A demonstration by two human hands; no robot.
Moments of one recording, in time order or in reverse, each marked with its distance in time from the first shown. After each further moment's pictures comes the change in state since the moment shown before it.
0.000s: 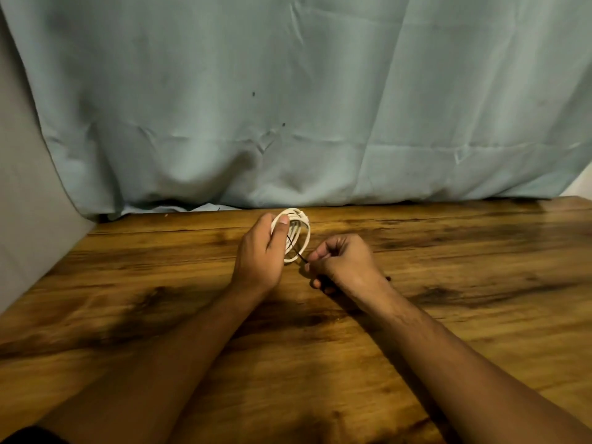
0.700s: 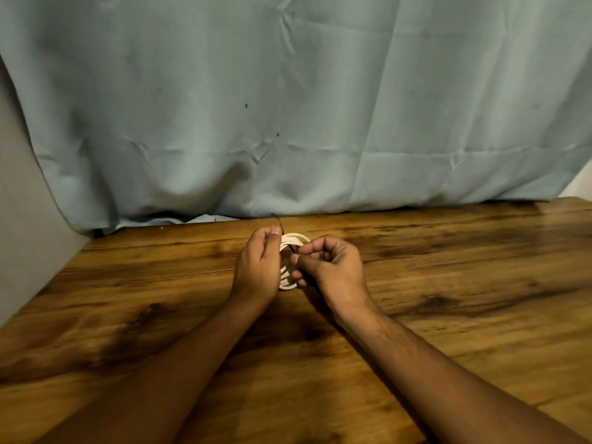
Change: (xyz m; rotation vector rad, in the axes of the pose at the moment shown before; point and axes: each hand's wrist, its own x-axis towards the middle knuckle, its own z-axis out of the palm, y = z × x) left_hand 0.005 -0.001 0.007 -0.095 0.028 -0.190; right_hand 0.008 0.005 0.024 0.432 0.039 -0.172
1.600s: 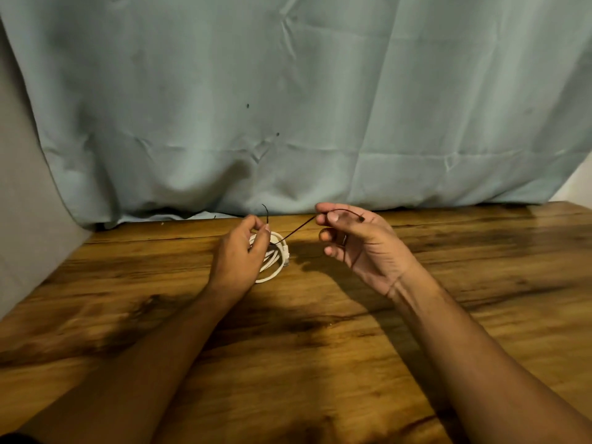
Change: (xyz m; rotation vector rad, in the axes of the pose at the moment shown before) left_hand 0.009 -0.003 -0.030 0.242 -0.058 0.188; right_hand 0.001 -0.068 -0.046 0.265 -0.359 0.081
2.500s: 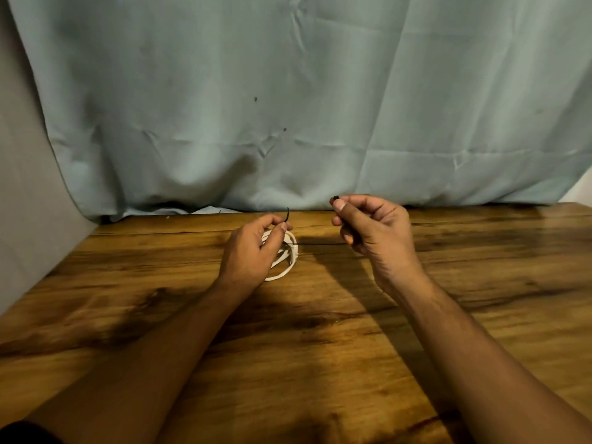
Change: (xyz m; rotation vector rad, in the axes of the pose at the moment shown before) left_hand -0.001 0.000 0.006 -0.056 -0.035 0.043; right_hand 0.000 0.003 0.010 -0.289 0.276 -0.288
